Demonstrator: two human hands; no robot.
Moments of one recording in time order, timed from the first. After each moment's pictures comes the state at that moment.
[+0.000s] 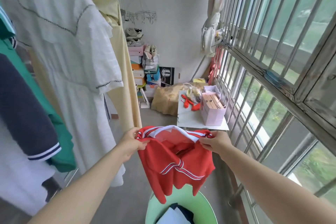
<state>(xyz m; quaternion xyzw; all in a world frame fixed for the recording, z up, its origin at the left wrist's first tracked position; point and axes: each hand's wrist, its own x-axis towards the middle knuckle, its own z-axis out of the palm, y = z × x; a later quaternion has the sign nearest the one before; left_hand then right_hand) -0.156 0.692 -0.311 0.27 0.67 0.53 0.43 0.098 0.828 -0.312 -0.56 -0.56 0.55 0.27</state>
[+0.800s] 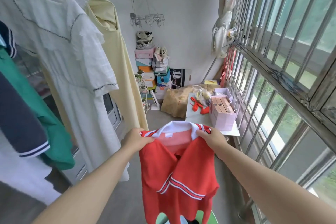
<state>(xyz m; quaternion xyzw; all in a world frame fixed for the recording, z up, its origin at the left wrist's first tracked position) -0.130 0.733 -0.291 0.33 0.82 0.38 0.25 0.091 0.877 -0.302 -0.52 -0.70 0.43 0.24</state>
